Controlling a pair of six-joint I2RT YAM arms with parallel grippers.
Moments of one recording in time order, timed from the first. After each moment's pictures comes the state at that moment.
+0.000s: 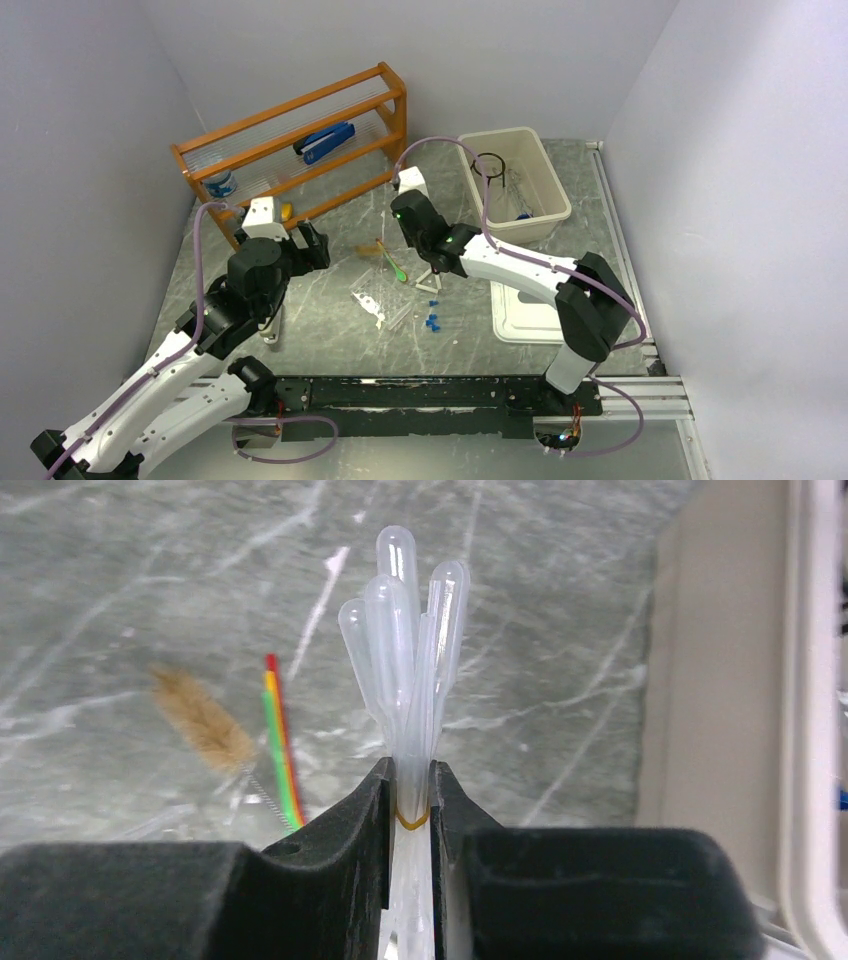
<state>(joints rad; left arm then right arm) -0.67 0.65 0.73 -0.39 -0.54 -0.48 0.88 1.67 1.20 -0.15 0.49 0.18</state>
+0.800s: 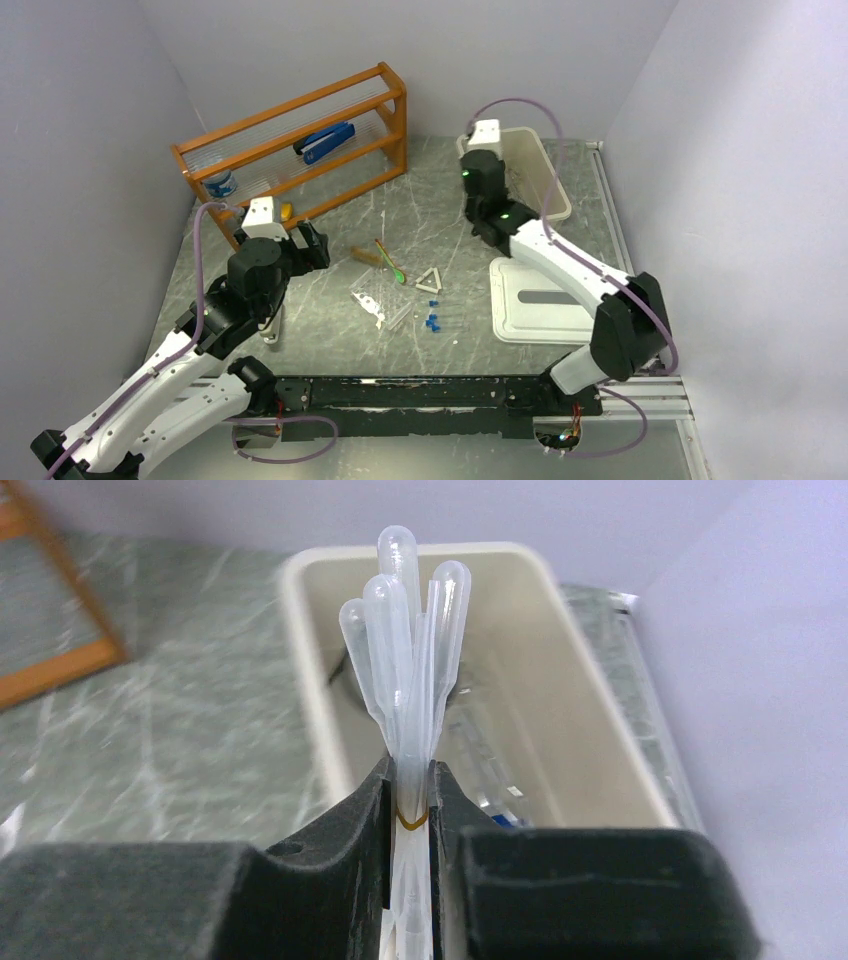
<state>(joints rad) -0.67 0.65 0.73 -0.39 -0.55 -0.48 0.65 1.52 1.18 0.01 0.77 -0.06</state>
